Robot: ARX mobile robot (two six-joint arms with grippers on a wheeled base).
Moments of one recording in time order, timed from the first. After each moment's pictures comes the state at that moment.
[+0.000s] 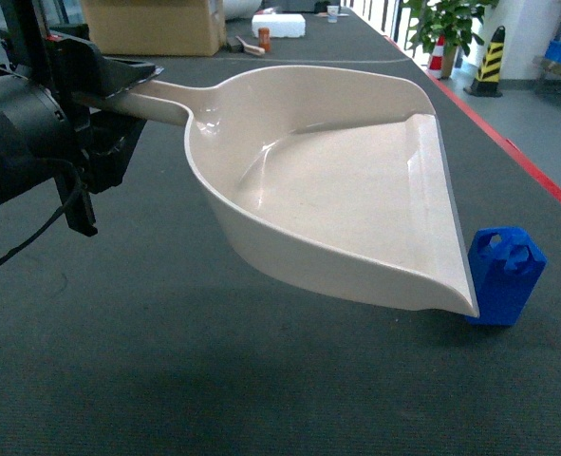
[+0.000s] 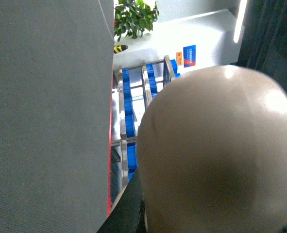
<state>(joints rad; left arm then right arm) -0.21 1.80 0.66 1.24 0.18 -1.41 0.02 1.25 0.39 0.34 -0.08 -0.17</state>
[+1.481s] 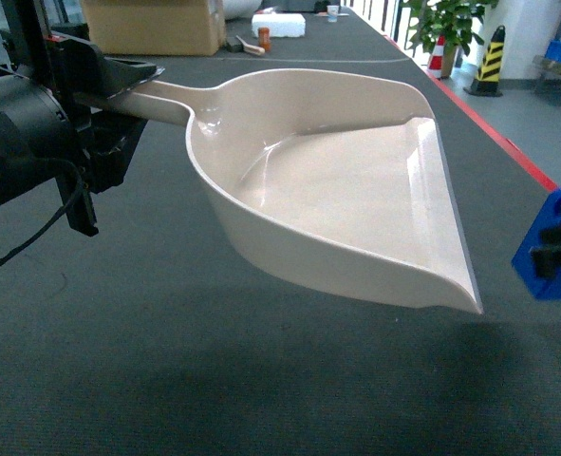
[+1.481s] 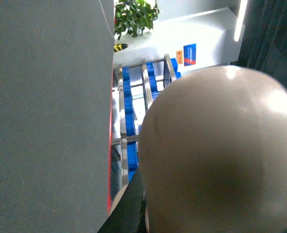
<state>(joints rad) -0.21 1.80 0.66 1.24 0.18 -1.41 0.16 1.54 0.64 0.39 0.13 -0.06</state>
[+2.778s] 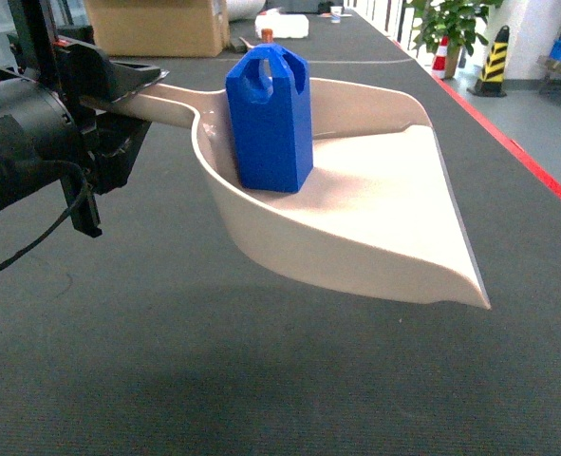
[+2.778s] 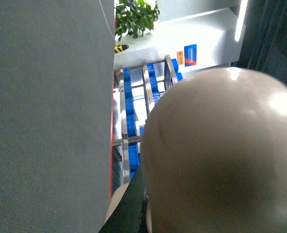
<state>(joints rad) -0.21 1.80 0.66 1.24 0.18 -1.40 0.25 0.86 0.33 0.43 0.30 -0.04</state>
